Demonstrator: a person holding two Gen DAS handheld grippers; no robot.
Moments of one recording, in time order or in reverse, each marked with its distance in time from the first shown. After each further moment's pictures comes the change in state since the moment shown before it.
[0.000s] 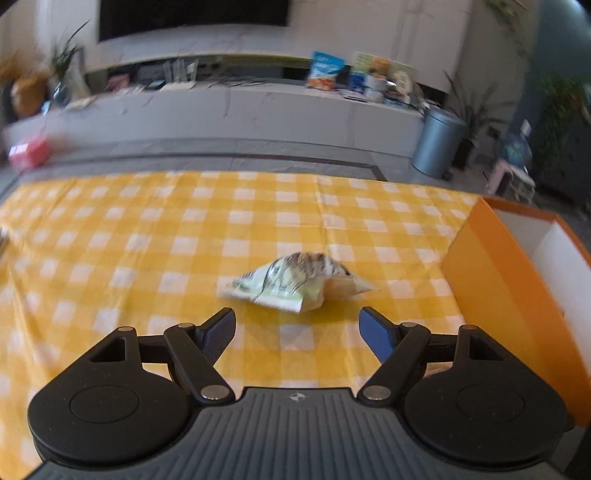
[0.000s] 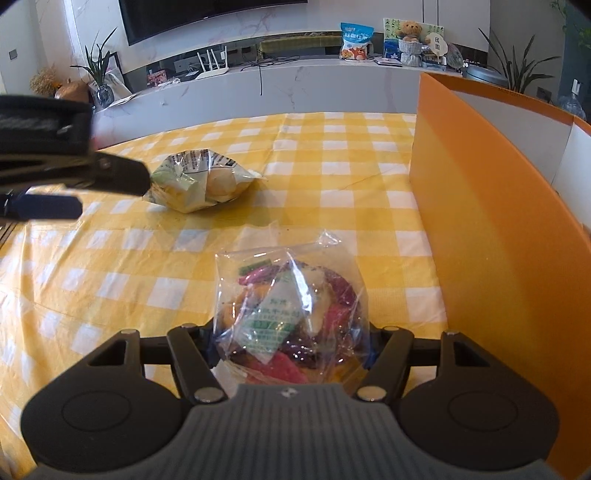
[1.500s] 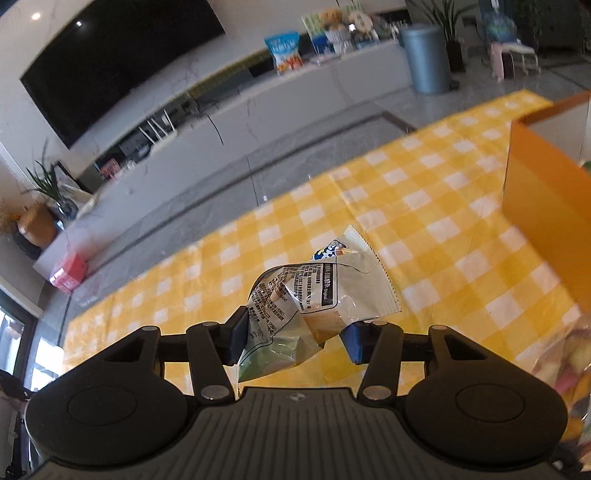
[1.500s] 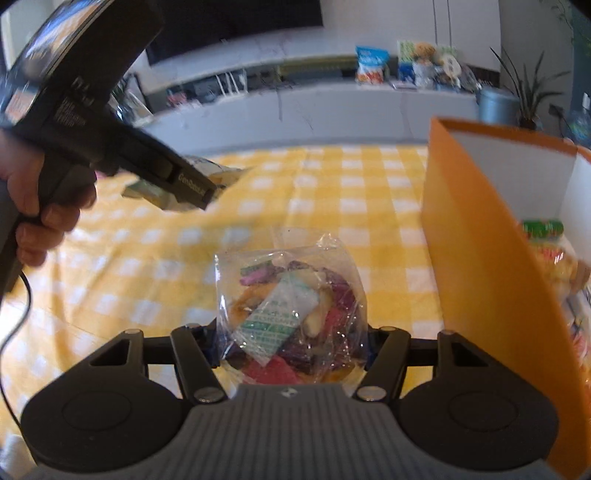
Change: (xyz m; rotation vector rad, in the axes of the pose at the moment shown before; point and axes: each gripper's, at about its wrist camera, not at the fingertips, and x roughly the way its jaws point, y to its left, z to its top) left arm 0.025 -0.035 0.043 0.418 0.043 0.266; right arm -0.044 0.002 0.016 -0.008 -0.133 0.082
